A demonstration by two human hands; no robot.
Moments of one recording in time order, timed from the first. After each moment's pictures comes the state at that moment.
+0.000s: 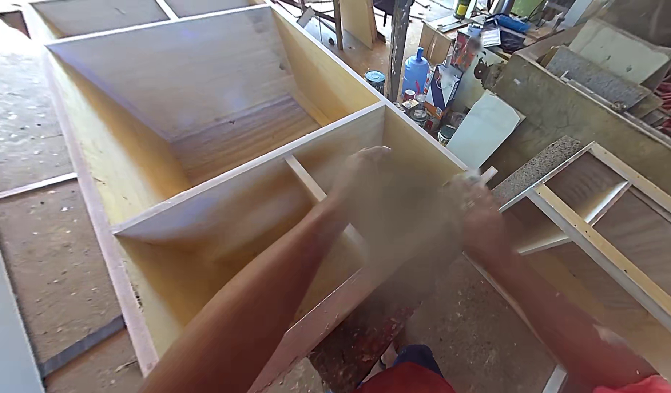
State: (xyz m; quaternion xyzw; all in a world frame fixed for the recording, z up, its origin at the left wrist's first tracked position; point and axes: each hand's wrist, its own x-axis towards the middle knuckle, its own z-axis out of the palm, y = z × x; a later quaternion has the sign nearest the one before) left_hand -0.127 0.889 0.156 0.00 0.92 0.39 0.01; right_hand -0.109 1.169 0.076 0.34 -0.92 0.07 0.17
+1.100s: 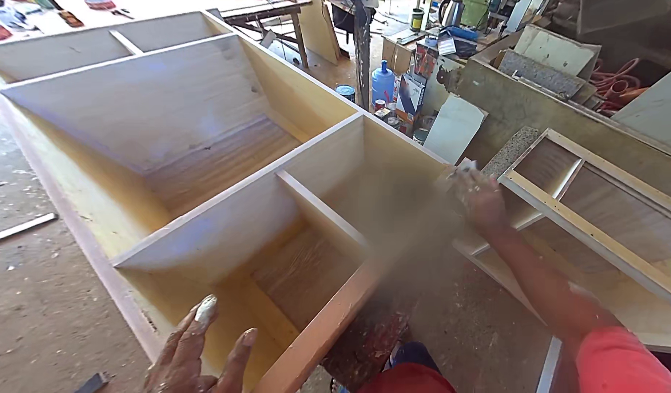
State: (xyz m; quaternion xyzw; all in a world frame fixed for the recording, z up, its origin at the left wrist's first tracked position) left_hand 0.175 0.751 0.079 -0.09 0.94 0.29 -0.18; right_hand -0.123 1.211 0.062 0.27 -0.92 0.07 0.26
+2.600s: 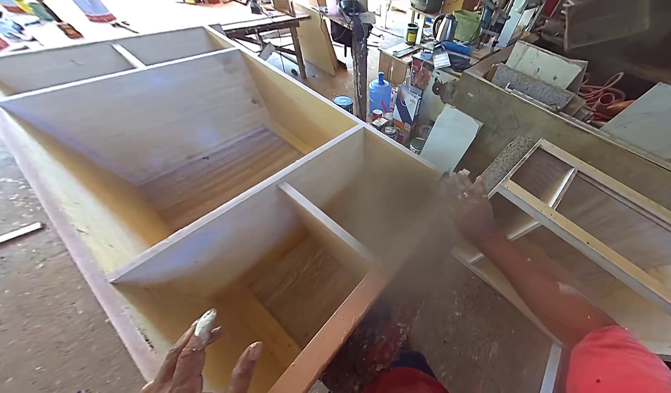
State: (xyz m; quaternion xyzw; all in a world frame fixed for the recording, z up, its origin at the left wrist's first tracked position) left_hand 0.173 0.753 0.078 -0.11 0.94 0.26 -0.19; right_hand -0.149 1.198 0.055 0.30 -0.91 0.01 0.29
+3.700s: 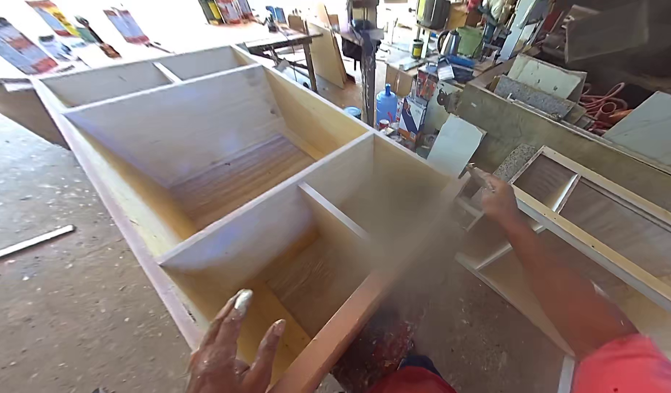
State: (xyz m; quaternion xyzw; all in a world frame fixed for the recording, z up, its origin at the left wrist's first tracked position) left_hand 0.174 0.754 0.092 -0.09 0.93 0.29 -0.20; right_hand -0.143 1.207 0.124 0.04 -0.92 0.37 0.14
